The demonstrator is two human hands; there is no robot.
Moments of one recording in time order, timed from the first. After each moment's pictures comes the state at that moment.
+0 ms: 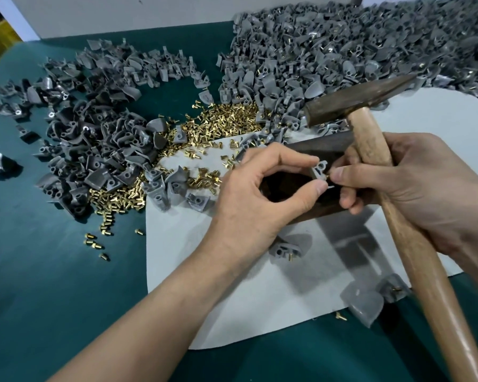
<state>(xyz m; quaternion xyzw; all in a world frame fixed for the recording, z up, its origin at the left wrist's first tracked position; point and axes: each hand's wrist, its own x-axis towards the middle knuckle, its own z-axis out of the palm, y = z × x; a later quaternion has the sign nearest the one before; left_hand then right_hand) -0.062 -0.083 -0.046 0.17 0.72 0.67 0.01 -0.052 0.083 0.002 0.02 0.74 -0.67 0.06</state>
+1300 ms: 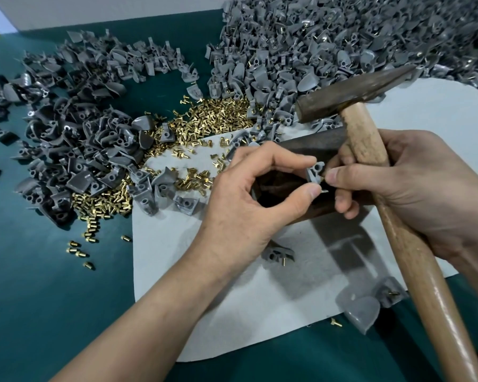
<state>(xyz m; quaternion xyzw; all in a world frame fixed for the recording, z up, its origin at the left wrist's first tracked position) -0.065 -0.084 -0.049 0.20 0.72 0.66 0.02 -0.053 0.082 0.004 0.04 0.73 -0.68 0.06</state>
